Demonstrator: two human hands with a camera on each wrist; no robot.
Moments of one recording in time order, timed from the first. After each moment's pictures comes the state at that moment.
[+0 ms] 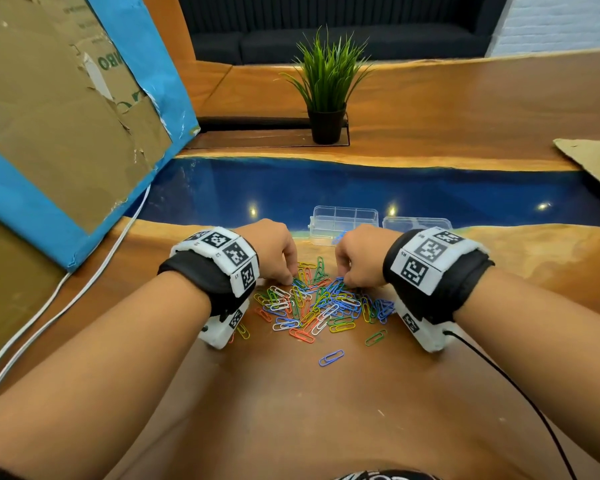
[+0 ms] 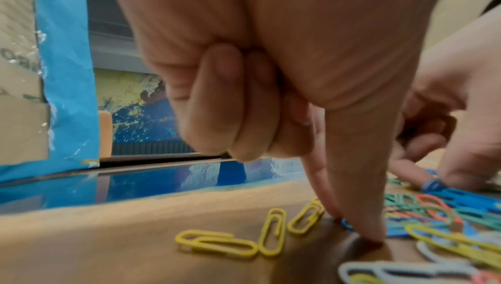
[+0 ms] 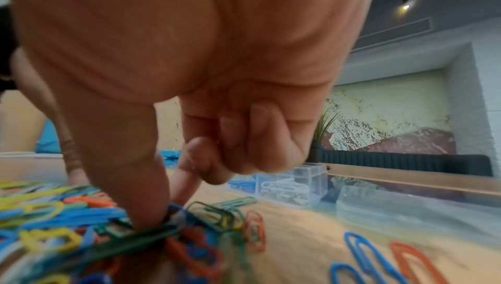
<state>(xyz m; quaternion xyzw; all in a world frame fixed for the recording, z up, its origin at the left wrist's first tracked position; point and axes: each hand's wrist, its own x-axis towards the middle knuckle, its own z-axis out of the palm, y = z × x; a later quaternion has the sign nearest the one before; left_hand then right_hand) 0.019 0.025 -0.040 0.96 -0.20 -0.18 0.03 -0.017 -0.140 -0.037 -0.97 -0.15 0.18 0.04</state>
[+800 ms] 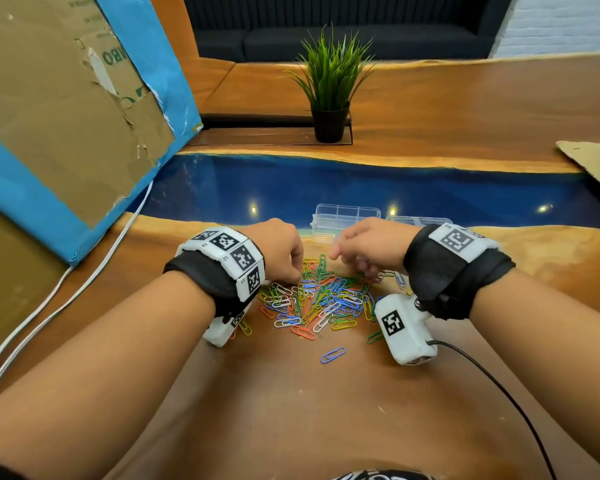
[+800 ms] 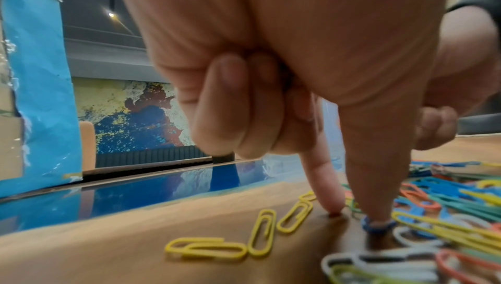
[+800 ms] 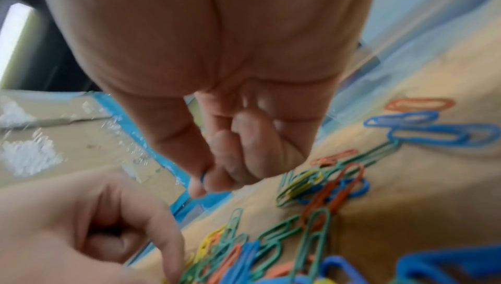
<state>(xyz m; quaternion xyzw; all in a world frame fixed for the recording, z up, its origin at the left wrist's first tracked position) 0.012 0.021 -0.040 0.96 -0.23 -0.16 0.01 -0.011 -0.152 -0.040 -0.86 0.01 0.26 0.44</state>
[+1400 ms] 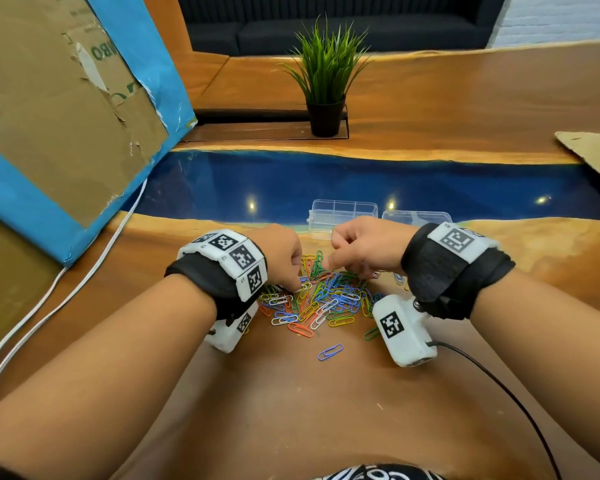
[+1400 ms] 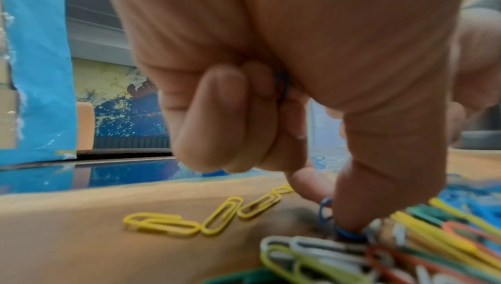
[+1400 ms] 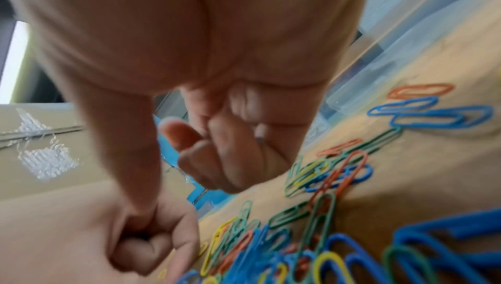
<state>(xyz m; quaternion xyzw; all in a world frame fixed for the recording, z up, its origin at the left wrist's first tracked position) 0.006 0.015 -0.044 0.95 -0.24 -0.20 0.02 -0.016 -0.153 -0.041 -0.84 -0.05 0.27 0.46</state>
